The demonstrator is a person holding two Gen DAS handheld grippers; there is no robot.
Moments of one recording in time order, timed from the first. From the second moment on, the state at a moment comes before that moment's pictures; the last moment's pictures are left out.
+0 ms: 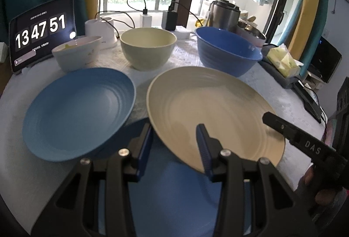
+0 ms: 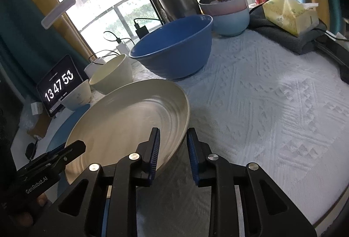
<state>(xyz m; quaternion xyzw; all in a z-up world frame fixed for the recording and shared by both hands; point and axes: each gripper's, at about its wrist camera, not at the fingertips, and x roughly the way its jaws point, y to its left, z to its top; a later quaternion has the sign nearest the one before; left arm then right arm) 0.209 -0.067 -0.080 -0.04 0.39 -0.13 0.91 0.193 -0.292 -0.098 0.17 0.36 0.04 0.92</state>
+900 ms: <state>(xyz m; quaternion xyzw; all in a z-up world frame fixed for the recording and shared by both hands) 0.146 -0.038 -0.085 -0.02 0.39 -0.14 0.91 0.134 -0.257 -0.081 0.12 0.36 0.06 0.92</state>
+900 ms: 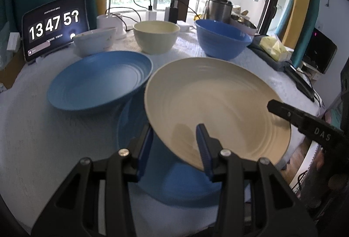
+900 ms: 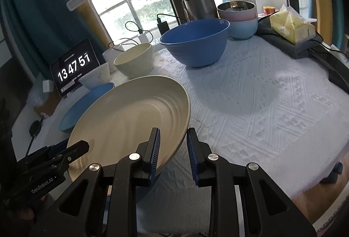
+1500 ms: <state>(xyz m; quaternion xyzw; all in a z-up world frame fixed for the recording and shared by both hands) 0.132 -0.021 -0.098 -0.01 0.42 -0.13 0.90 0.131 -0.239 -0.091 0.10 0.39 0.08 0.91</state>
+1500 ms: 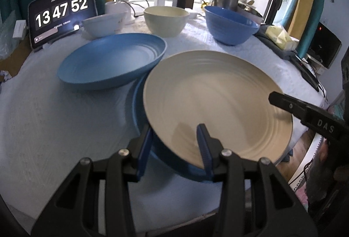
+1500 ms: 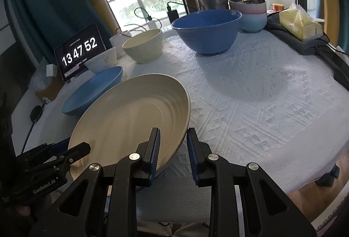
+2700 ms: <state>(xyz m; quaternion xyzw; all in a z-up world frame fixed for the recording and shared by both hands) 0.133 0.004 -0.106 -0.02 0.42 -0.09 0.90 0.143 -0.217 -0.116 0.04 0.41 0.07 0.91</state>
